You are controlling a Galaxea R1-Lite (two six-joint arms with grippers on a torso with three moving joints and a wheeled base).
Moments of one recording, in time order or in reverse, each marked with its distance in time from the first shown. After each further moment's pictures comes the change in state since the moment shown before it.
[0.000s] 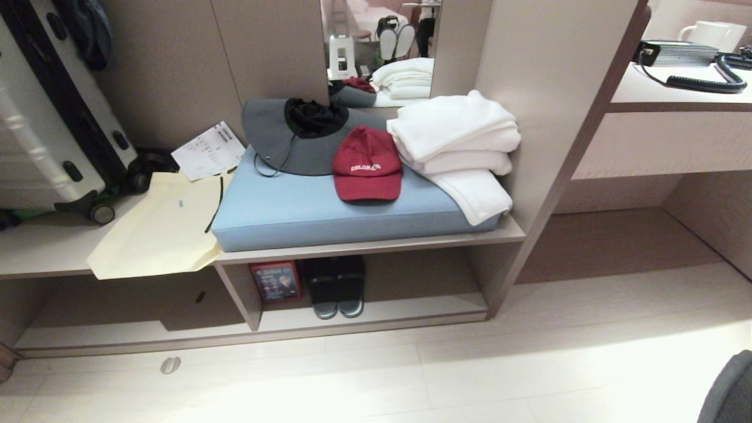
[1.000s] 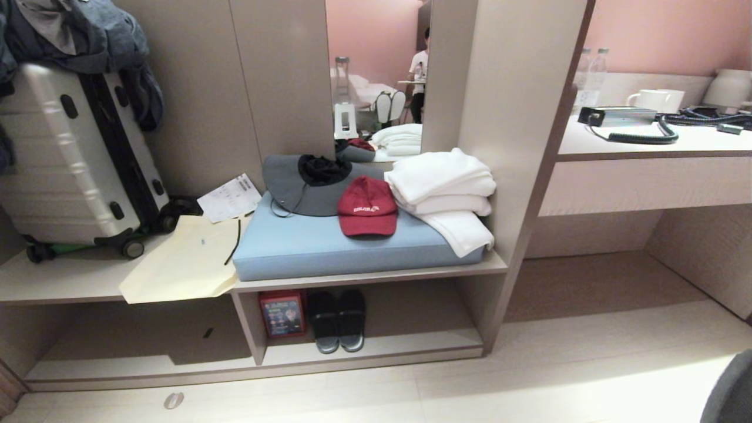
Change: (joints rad) left arm 0.000 0.000 0.000 0.000 0.000 0.001; right arm 0.000 0.000 0.000 0.000 -0.009 0.010
